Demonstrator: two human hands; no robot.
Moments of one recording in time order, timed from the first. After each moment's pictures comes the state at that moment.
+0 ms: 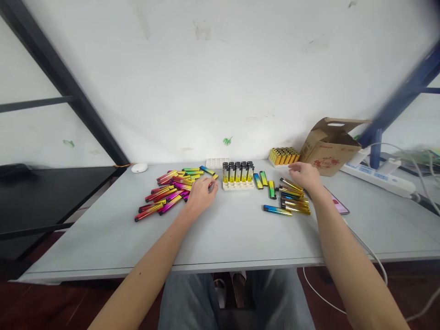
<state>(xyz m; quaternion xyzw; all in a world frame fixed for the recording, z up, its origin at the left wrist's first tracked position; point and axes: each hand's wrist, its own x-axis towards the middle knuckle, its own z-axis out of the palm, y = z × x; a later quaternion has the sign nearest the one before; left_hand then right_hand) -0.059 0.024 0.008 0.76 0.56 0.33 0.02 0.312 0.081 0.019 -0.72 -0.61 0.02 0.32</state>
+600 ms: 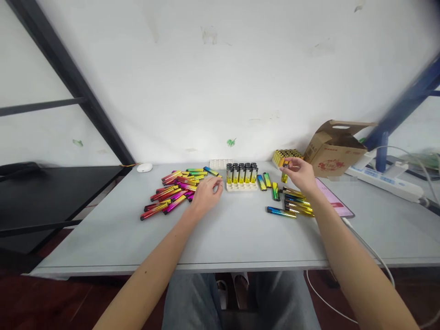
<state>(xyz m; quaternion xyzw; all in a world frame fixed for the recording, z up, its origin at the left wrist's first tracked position) -0.058 0.019 0.012 0.77 0.50 0.40 0.06 0.275 0.074 0.030 -0.59 -0.58 0.18 0.53</state>
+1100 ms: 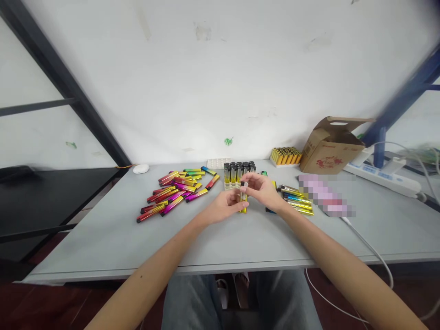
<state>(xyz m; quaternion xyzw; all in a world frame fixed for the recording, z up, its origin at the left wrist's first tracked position) -0.016 -0.014 0.021 0.67 0.32 0.34 0.58 0.164 0.019 0.026 -0.32 -0.68 0.45 0.48</state>
